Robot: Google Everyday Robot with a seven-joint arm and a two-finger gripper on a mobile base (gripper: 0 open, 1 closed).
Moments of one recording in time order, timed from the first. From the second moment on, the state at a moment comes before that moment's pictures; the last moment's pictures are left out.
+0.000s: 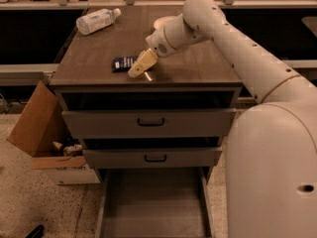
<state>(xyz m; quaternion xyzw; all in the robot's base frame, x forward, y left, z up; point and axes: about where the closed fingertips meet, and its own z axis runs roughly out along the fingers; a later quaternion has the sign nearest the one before) 0.769 0.050 0.832 -0.55 0.71 0.23 0.38</state>
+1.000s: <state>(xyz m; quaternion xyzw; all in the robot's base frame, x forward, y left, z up) 0.769 0.063 0.840 -0.54 0.69 0.26 0.40</state>
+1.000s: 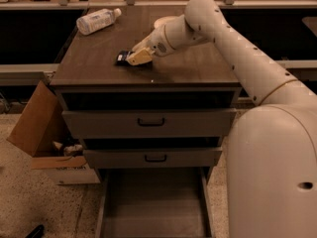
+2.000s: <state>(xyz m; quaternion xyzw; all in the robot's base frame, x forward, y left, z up) 0.735 0.044 0.896 -0.52 0.67 0.27 0.46</state>
